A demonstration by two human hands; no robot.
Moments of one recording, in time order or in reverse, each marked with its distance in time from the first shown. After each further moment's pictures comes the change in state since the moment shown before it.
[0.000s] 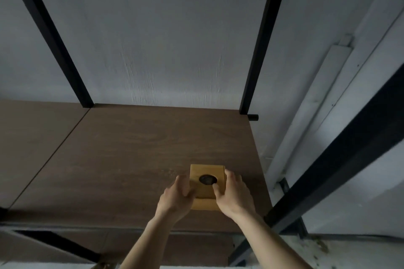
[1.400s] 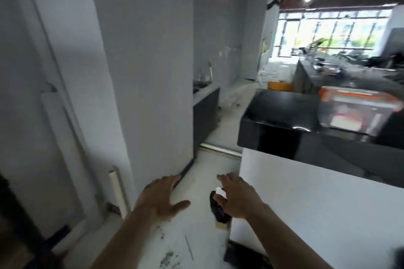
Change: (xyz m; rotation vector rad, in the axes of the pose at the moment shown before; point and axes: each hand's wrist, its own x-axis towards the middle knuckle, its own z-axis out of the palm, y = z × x) left_hand -0.473 0.260 0.245 0.649 -0.445 1.299; right_hand -0.620 0.334 -0.200 -0.175 0.474 0.686
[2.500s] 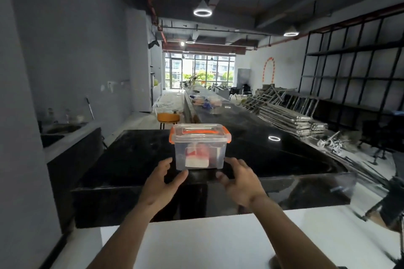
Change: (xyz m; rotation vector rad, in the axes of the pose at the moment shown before) left_hand 0.216 0.444 0.010 -0.829 0.022 0.437; right_hand -0.070 0.369 -0.208 0.256 0.561 0.556
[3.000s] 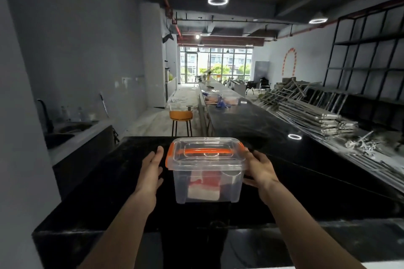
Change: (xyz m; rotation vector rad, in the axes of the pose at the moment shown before) left_hand 0.172 -0.008 0.008 -0.620 0.253 -0.307; right_hand 0.209 0.053 0.027 0.895 0.062 0.466
